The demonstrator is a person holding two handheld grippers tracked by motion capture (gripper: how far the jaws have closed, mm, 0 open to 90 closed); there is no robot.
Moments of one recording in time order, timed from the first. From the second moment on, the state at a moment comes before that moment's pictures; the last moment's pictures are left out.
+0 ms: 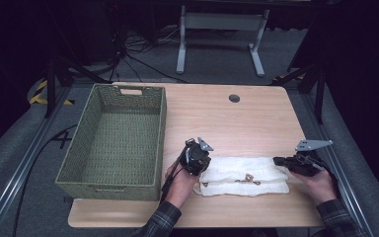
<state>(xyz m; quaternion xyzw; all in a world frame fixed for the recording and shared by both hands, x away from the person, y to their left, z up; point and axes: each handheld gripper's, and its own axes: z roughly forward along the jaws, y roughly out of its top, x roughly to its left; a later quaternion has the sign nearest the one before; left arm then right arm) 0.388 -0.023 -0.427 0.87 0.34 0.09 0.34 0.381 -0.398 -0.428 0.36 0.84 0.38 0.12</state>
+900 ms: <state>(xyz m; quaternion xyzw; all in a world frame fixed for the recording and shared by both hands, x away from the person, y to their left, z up) 0.366 -0.021 -0.442 0.88 0.33 0.04 0.33 0.375 -0.409 -0.441 0.37 0.85 0.36 0.08</state>
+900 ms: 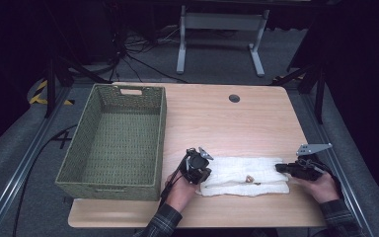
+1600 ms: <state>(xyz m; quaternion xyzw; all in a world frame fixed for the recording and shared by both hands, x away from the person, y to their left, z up) 0.327 -0.019 -0.451 0.90 0.31 0.01 0.32 0.364 -0.412 -0.425 0.37 0.84 0.39 0.11</state>
